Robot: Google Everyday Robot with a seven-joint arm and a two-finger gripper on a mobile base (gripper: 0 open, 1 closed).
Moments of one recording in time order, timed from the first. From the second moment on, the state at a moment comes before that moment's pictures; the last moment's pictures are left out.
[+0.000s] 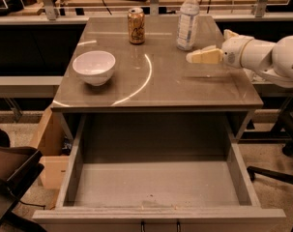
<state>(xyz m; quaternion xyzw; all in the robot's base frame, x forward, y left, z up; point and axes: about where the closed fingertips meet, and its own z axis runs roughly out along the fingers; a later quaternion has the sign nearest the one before) 0.764 -0.208 0.896 -0.29 0.71 0.17 0.61</state>
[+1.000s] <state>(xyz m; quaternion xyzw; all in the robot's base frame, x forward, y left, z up) 0.820 -0.215 0.910 -0.25 0.70 0.19 0.64</state>
